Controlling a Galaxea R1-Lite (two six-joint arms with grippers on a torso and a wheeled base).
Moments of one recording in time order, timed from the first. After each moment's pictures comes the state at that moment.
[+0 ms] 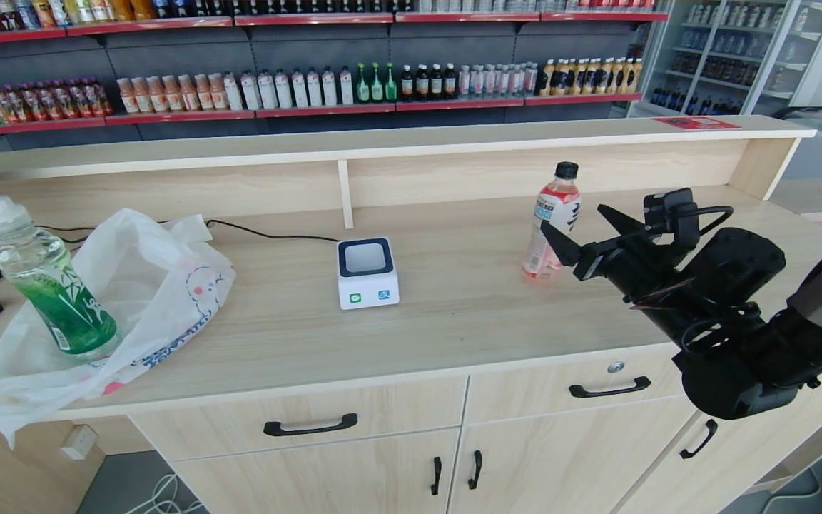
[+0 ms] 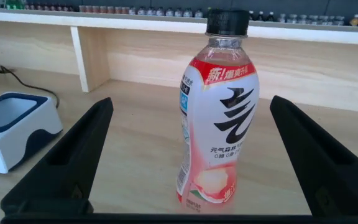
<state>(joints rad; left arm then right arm) 0.00 0.00 0.00 -0.01 0.00 -0.03 0.20 2.09 -0.84 -1.57 0.18 -0.03</state>
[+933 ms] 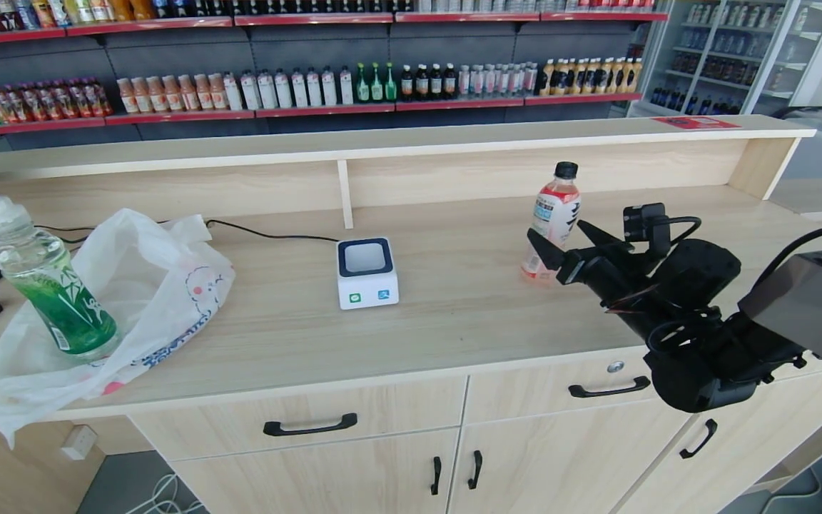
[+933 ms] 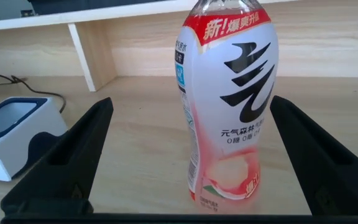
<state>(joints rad) 0.00 0.00 0.00 -0.01 0.00 -0.03 0.20 2.21 -0.94 -1.57 0.19 0.10</state>
